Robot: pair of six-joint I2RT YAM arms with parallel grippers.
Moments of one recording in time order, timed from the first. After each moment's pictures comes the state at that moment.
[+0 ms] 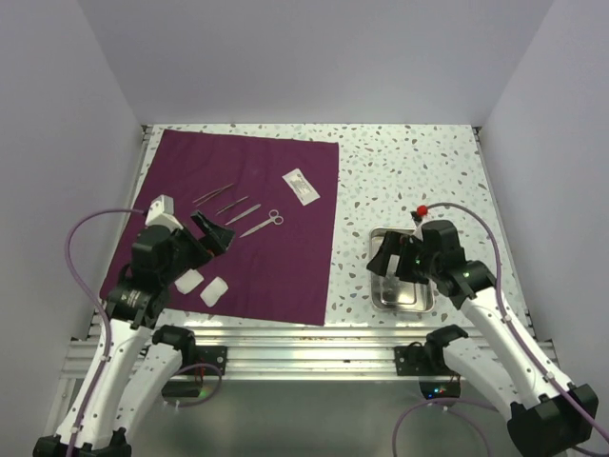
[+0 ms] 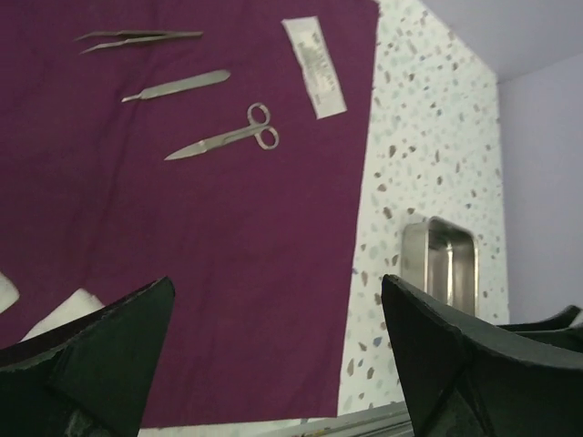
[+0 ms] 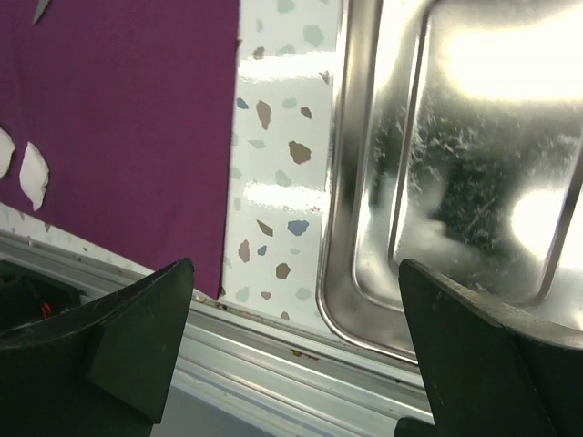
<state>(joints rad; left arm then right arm) -0.22 0.52 0.69 -0.55 0.08 -0.75 0.33 0.77 0.62 -0.68 -0.18 0.58</state>
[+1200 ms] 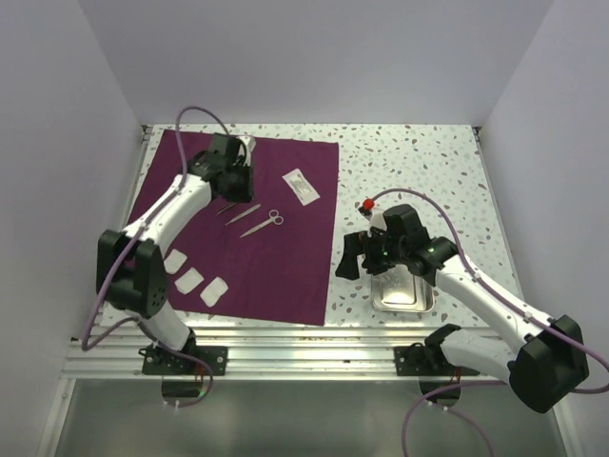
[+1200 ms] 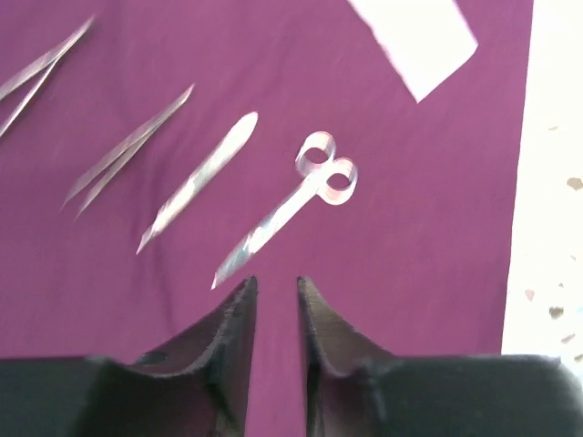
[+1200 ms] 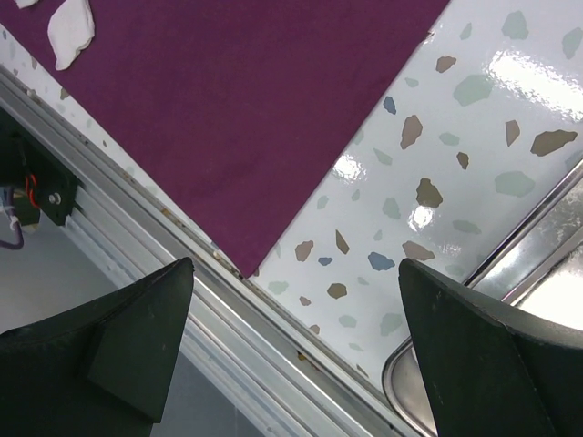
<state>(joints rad) -0.30 1.58 1.32 -0.67 0.05 -0.26 0.54 1.09 0.76 -0.49 -0.36 0.35</state>
